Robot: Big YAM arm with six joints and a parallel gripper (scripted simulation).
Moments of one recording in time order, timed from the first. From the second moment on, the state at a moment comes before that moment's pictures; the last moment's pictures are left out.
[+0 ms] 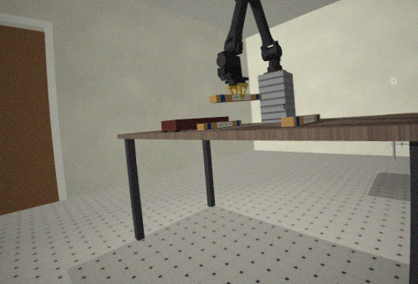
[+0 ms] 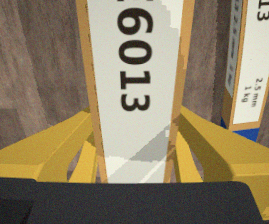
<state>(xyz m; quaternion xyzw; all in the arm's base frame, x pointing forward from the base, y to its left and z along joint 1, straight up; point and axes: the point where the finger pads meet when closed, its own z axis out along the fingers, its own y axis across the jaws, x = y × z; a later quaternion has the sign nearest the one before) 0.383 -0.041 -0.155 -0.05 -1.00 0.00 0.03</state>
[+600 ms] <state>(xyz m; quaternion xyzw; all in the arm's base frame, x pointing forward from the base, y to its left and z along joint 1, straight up) 0.380 -0.032 -0.154 -0.05 -1.00 0.00 0.03</state>
